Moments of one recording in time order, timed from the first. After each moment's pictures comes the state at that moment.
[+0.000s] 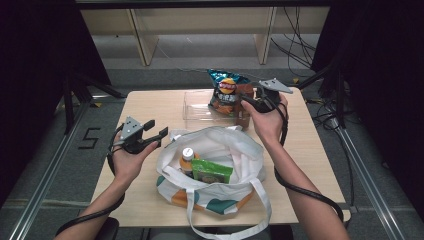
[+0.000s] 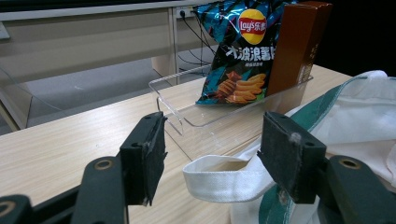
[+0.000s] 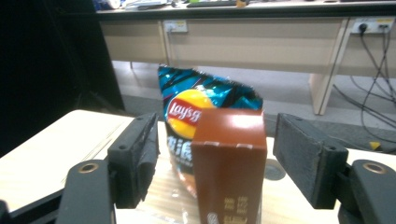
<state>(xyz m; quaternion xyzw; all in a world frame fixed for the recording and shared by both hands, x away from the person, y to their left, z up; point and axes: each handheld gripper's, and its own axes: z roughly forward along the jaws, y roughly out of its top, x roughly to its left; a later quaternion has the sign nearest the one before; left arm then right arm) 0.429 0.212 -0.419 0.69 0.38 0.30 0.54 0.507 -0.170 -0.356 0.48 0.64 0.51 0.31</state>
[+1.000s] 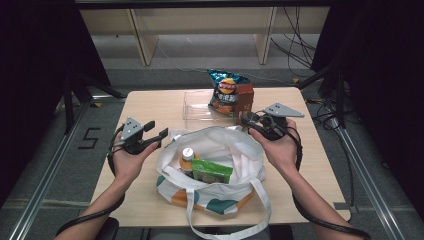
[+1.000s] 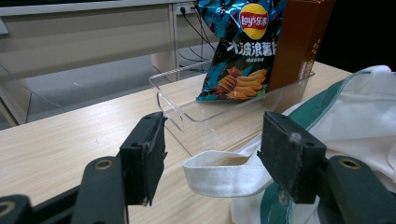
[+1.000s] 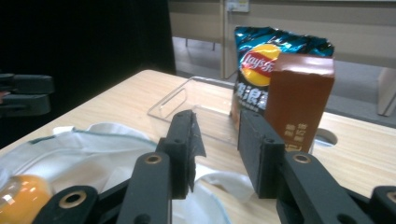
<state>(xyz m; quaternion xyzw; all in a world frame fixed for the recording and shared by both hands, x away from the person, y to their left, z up) 0.429 0.212 -0.423 0.69 0.39 0.29 0.54 0.429 -0.182 -0.364 0.40 0.71 0.53 0.23</state>
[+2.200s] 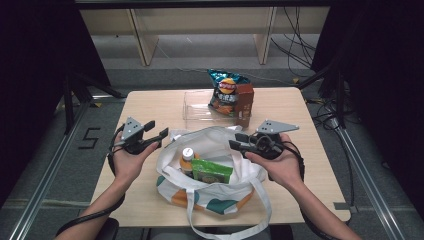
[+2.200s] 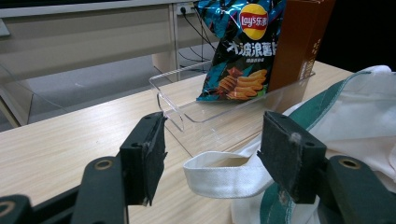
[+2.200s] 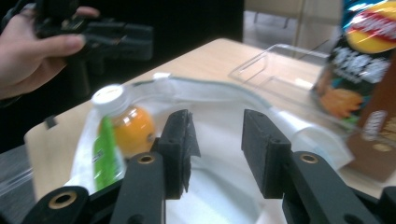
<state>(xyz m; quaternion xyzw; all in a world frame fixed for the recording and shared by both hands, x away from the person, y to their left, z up) 0.429 0.211 -0.421 0.69 0.39 0.30 0.53 0.393 -0.172 -0.379 0.31 0.78 0.53 0.11</state>
